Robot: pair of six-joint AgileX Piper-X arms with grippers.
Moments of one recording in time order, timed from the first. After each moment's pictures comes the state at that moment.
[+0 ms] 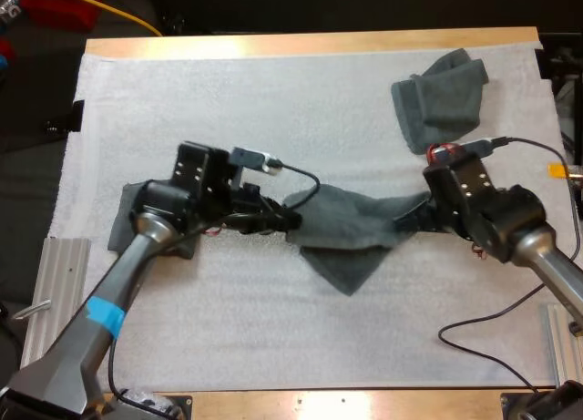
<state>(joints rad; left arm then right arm) -0.28 1.38 -0.98 0.76 0.80 -1.83 0.52 1.29 -0.99 0.85 0.20 -1.68</state>
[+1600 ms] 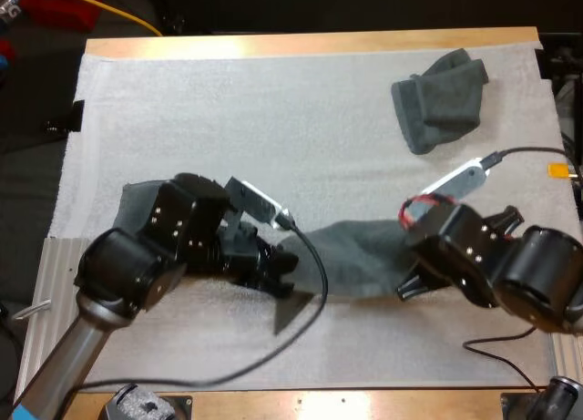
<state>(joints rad) -0.57 1.02 -1.15 1.18 0.48 -1.89 0.95 1.15 -1.33 1.45 0.42 -1.62</state>
